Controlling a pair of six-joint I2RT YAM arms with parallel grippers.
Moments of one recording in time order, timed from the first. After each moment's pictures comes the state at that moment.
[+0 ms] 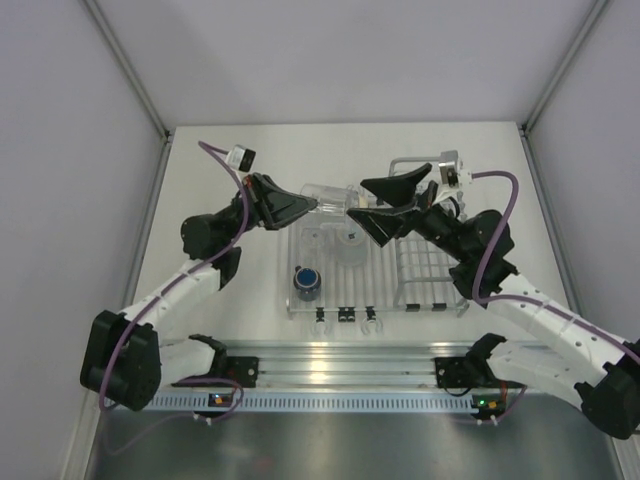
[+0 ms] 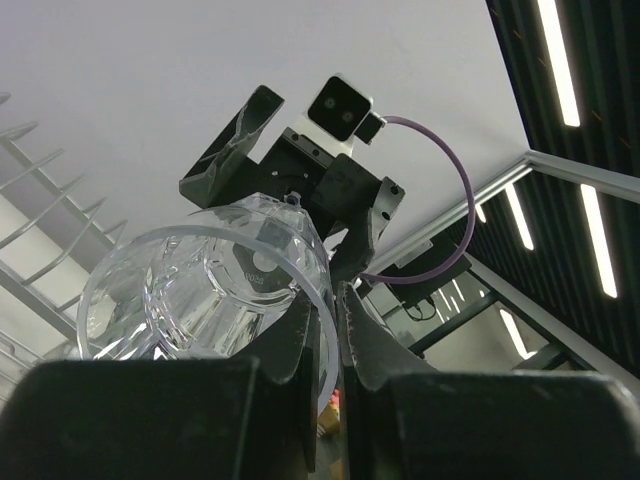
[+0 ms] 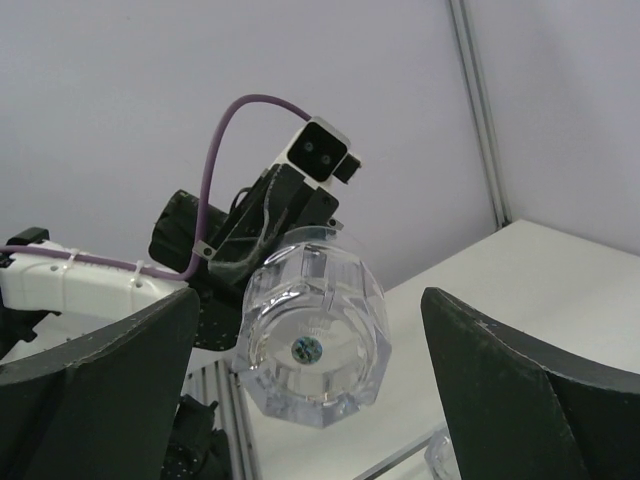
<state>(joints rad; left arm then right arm) -0.35 1.16 0.64 1.26 0.81 -1.72 0.70 0.95 0.73 0.68 -0.35 0.54</state>
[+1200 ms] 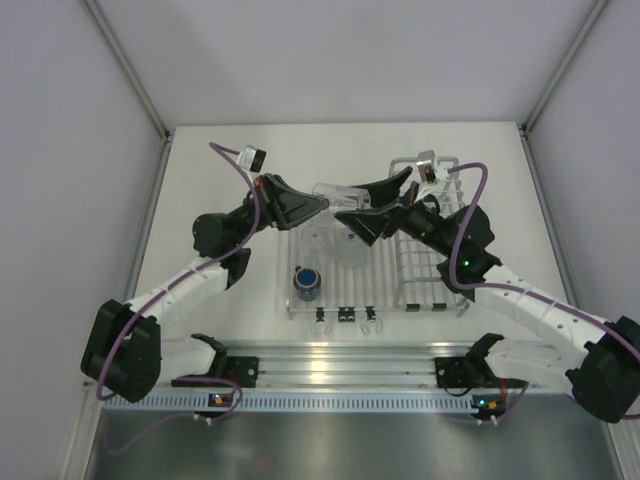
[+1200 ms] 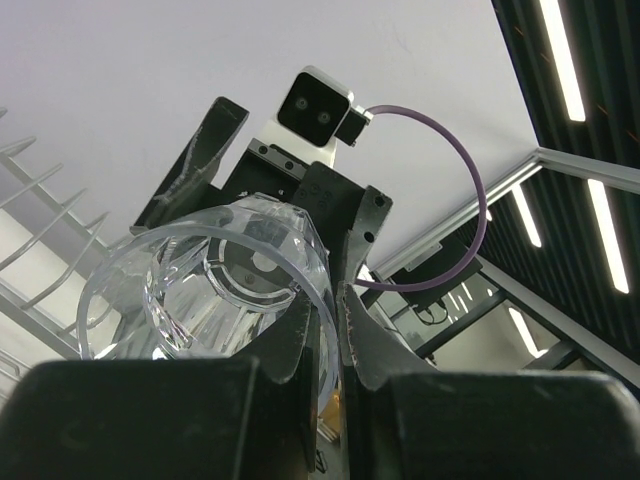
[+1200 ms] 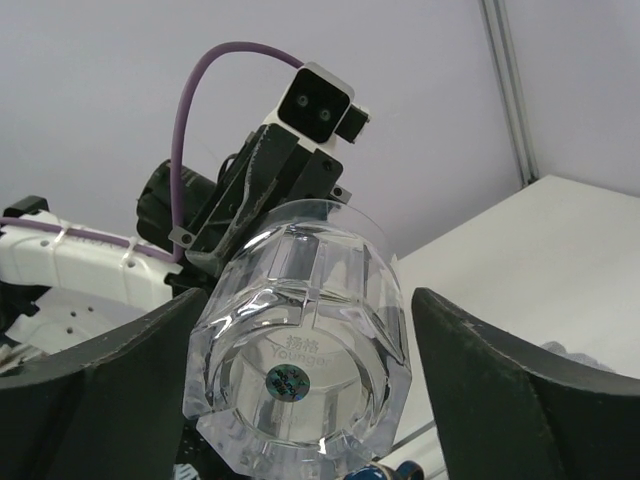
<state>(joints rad) -0.45 1.22 0.65 1.26 0.73 -1.62 0.71 1.06 0.73 0.73 -0.40 0.59</state>
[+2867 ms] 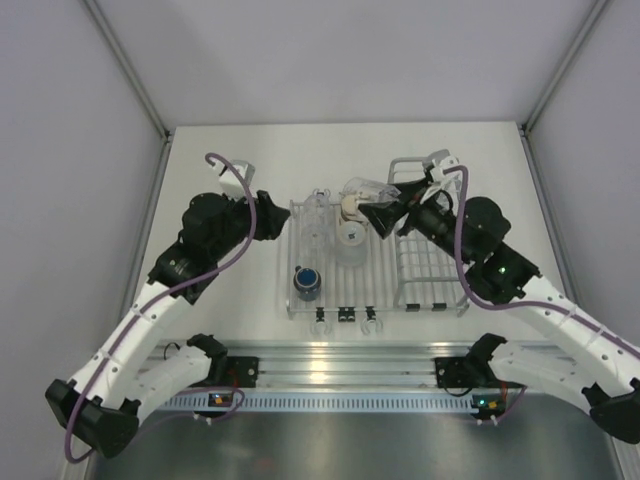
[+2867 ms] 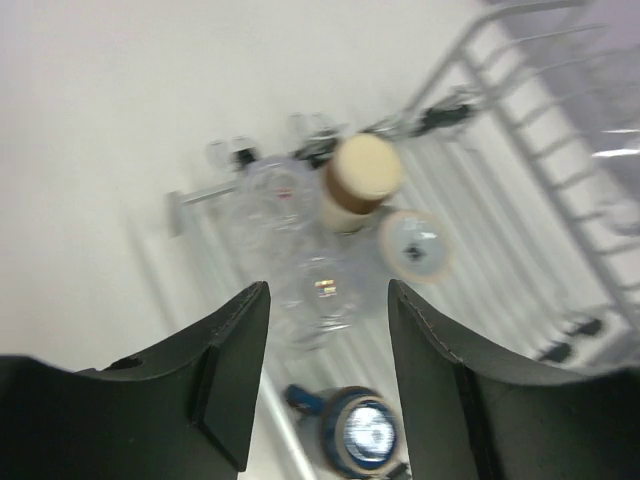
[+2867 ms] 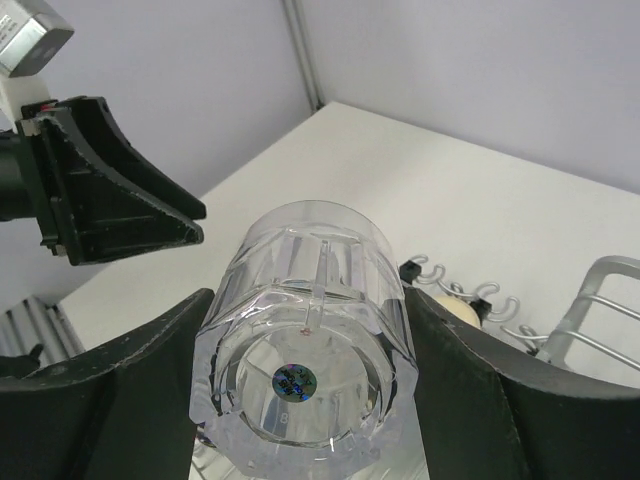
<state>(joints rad) -0.48 0.87 0.90 -0.25 0.17 -0.33 0.74 0.89 0.88 0.09 -0.07 0.22</state>
